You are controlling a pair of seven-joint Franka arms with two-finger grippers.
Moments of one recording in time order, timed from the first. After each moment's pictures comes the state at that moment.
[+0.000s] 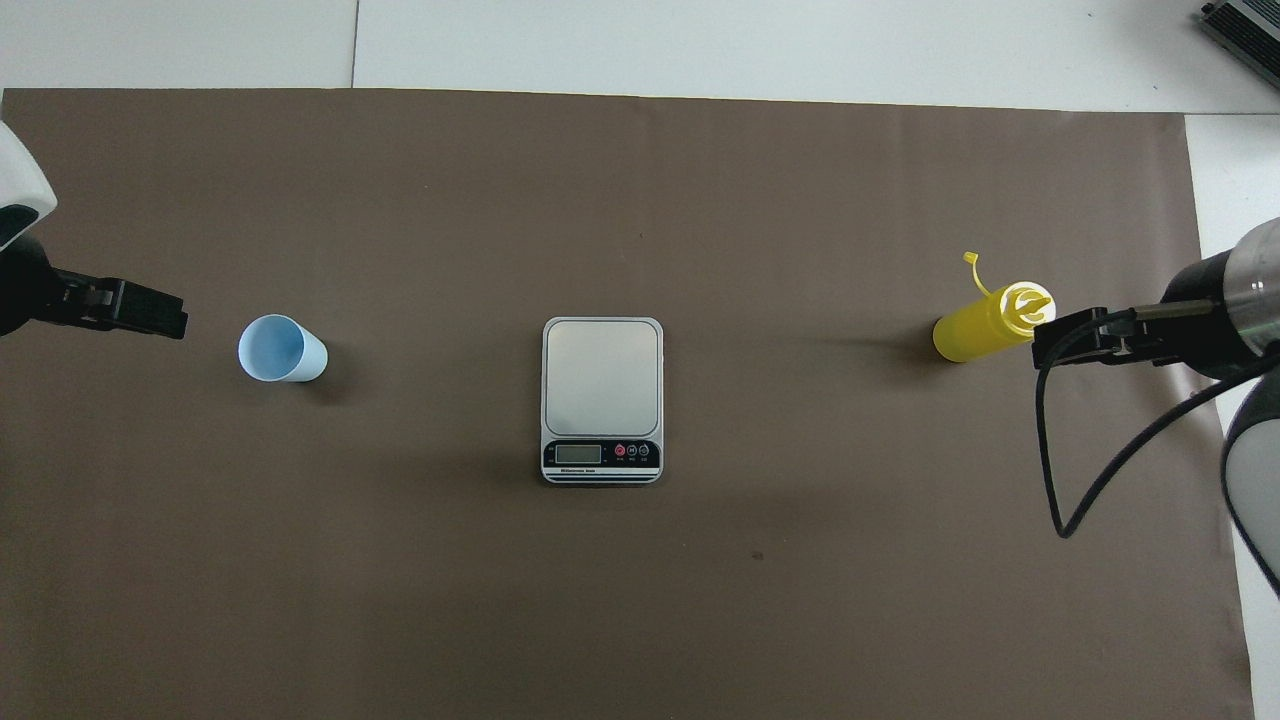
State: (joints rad) left arm -0.03 -0.01 -0.06 -1.61 0.00 1.62 0.07; right arm 0.06 -0.04 0.02 -1.60 -0.01 1.54 0.06
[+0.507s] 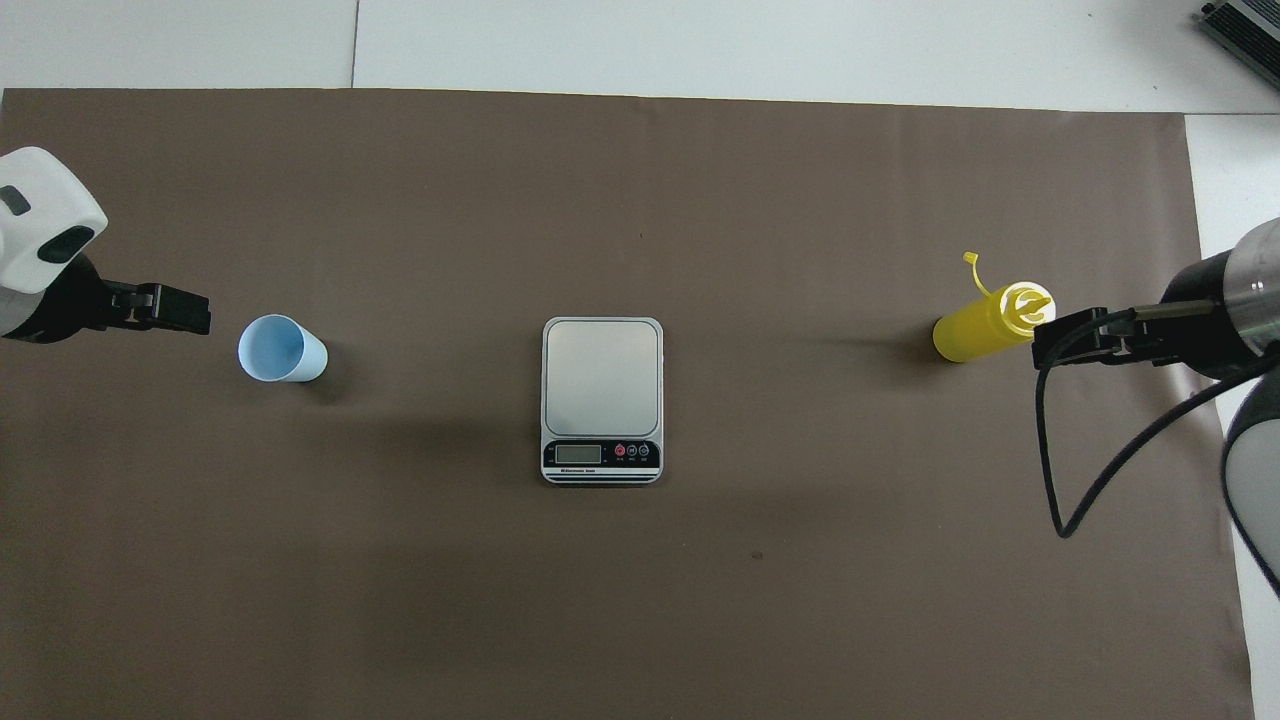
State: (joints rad) left arm 0.02 0.01 -0.05 -1.84 0.00 1.88 0.05; right arm 0.06 -0.04 0.02 -1.60 -0.01 1.54 0.06
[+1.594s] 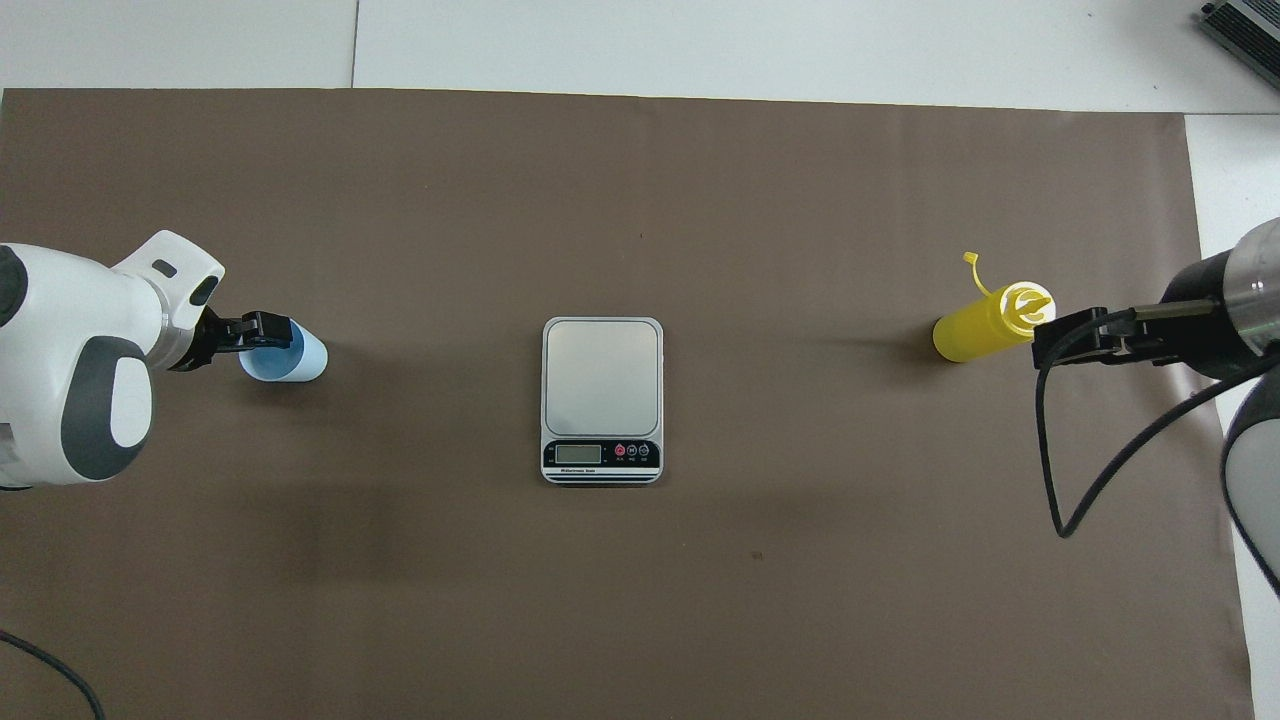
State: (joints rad) left arm 0.05 0.17 -0.06 -2.11 0.00 2.34 -0.15; right arm 0.06 -0.04 0.02 -1.60 -0.01 1.54 0.06
